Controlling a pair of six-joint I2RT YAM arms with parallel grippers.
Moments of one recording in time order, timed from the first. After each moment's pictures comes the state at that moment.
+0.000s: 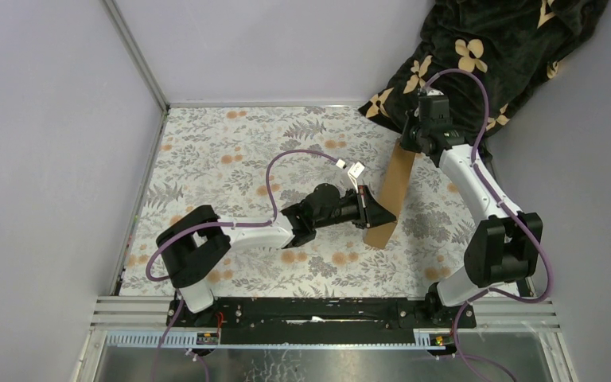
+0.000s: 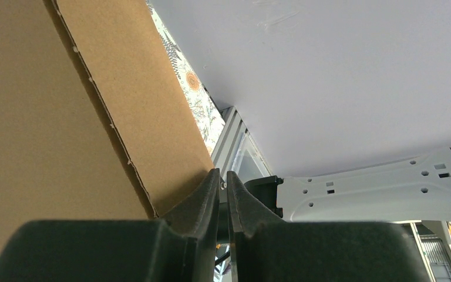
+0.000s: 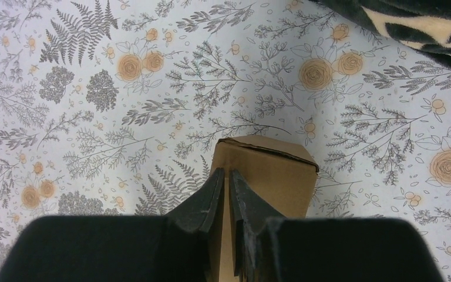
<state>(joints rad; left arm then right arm) -1.01 1.74 0.97 0.67 0.24 -1.00 0.15 1.56 1.35 -0.52 0.03 0.34</state>
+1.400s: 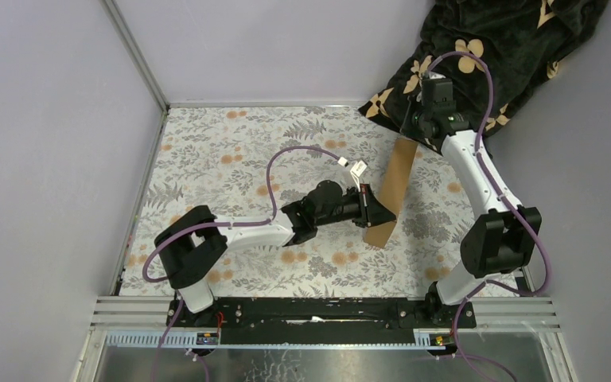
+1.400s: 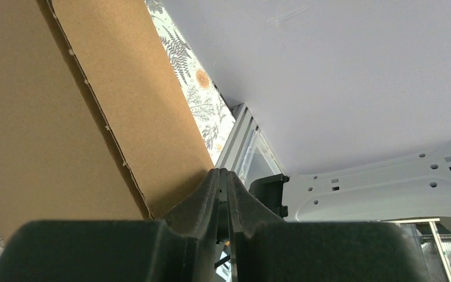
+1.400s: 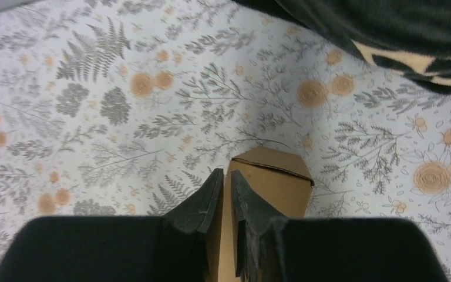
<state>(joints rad) -1.01 1.73 1.00 0.60 0.24 -0.96 0.15 1.63 1.52 -0.62 0.05 0.34</state>
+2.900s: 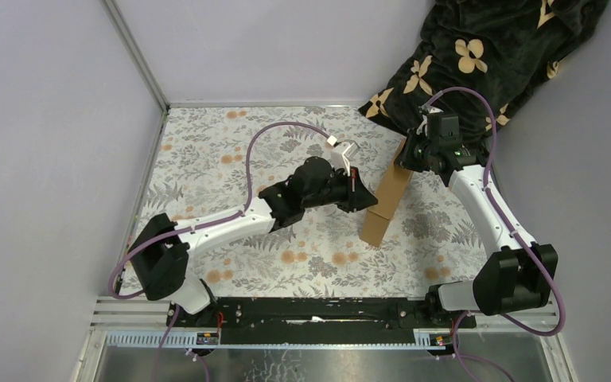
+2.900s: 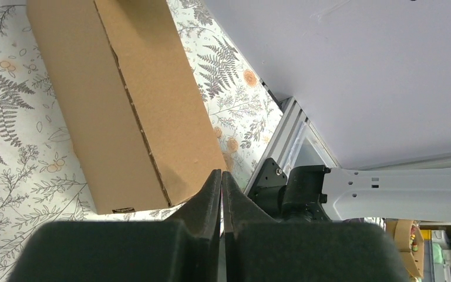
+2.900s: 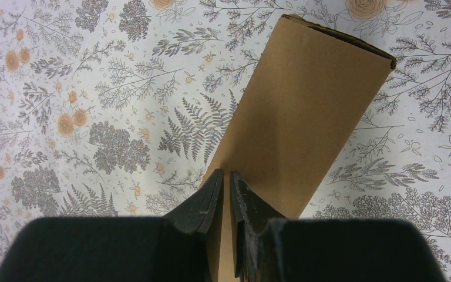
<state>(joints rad) -0.93 1.56 1.13 0.16 0.26 -0.70 0.15 1.37 1.20 -0.59 -0.14 0.36</state>
